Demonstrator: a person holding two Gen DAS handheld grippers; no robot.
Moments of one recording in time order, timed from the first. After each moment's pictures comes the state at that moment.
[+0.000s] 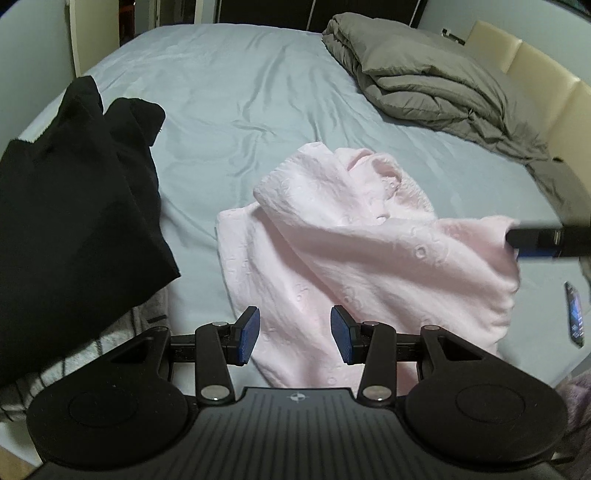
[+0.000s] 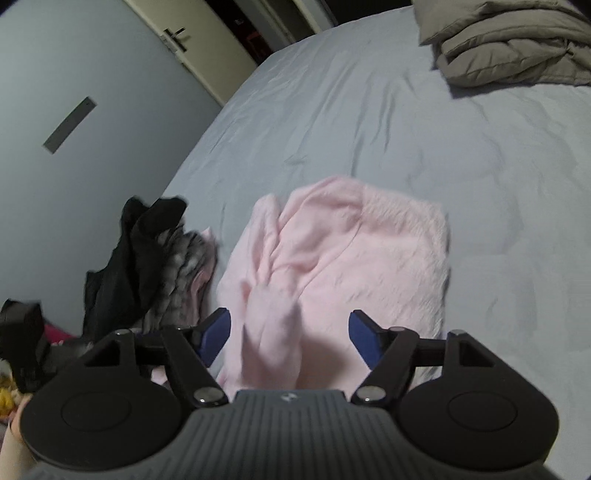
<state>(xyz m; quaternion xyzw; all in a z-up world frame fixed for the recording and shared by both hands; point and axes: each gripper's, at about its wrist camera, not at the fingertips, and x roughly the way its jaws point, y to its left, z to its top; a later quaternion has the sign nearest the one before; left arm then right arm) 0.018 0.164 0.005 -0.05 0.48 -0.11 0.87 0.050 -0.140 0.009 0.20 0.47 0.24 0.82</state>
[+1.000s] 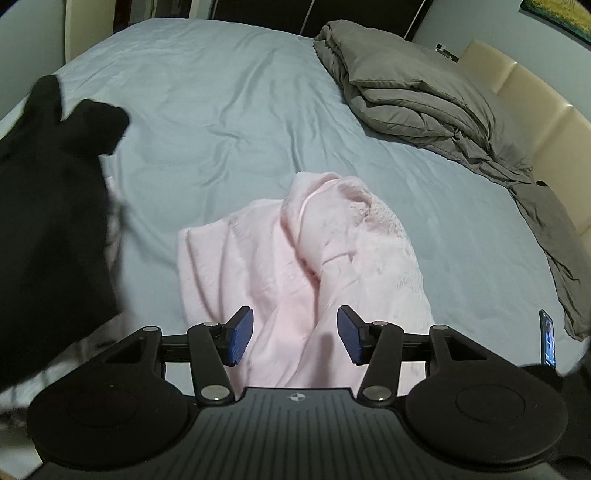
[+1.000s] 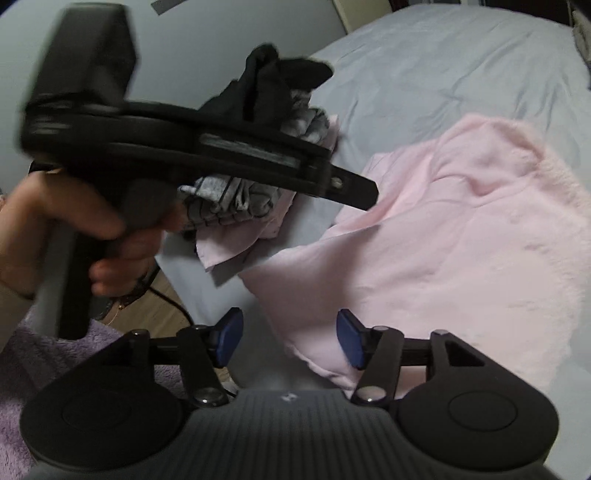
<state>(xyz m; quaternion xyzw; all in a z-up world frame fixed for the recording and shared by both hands) 0.055 0.139 0.002 -0.09 0.47 -0.14 0.87 -0.002 -0.035 -0.023 0.04 0.48 0.41 0.77</state>
